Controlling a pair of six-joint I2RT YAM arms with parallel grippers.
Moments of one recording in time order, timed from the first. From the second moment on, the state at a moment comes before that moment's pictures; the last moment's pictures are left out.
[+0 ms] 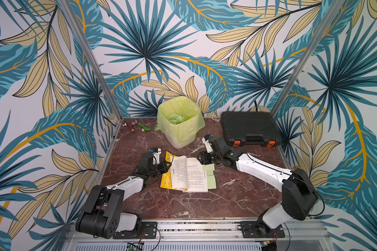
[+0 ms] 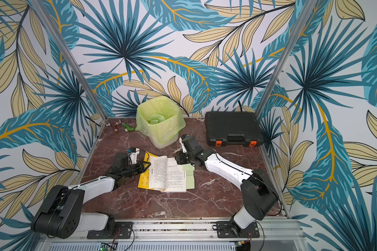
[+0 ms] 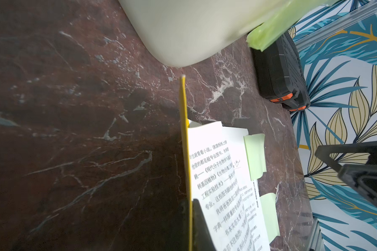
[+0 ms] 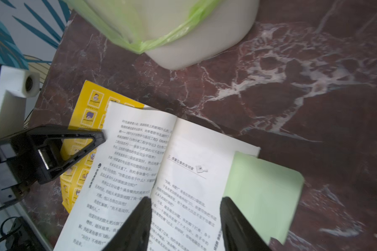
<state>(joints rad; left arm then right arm) -0.18 1.36 0.44 0.28 0.48 -0.61 0.68 1.64 1.14 -0.34 -0.11 0.45</state>
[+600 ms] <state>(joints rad) -0.18 1.29 0.48 0.18 0.45 -0.58 0.74 1.90 1.21 -0.22 -0.32 0.52</state>
